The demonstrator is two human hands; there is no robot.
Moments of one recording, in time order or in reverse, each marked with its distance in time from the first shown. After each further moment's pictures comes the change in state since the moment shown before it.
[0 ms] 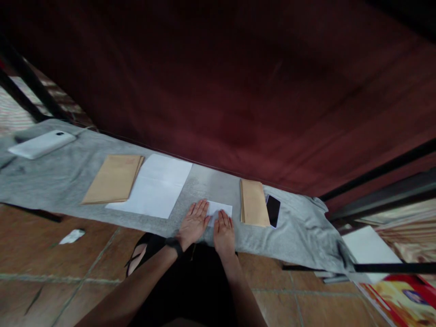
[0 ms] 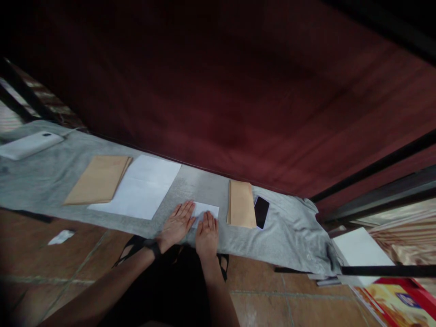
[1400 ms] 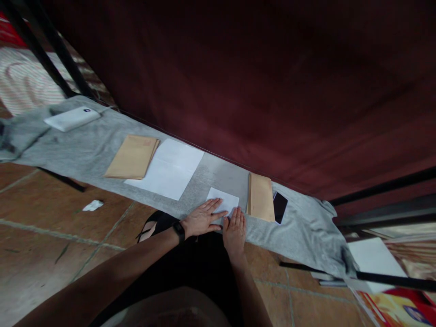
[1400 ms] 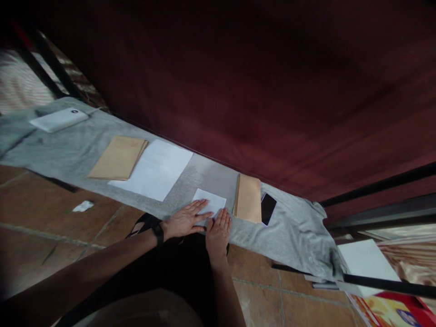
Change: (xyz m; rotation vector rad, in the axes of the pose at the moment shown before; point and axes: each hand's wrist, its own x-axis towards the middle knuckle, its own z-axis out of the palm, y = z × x) left_hand -0.026 0.004 -0.025 -0.230 -0.160 0.344; right_hand -0.040 0.029 -0.005 -0.169 0.063 -0.051
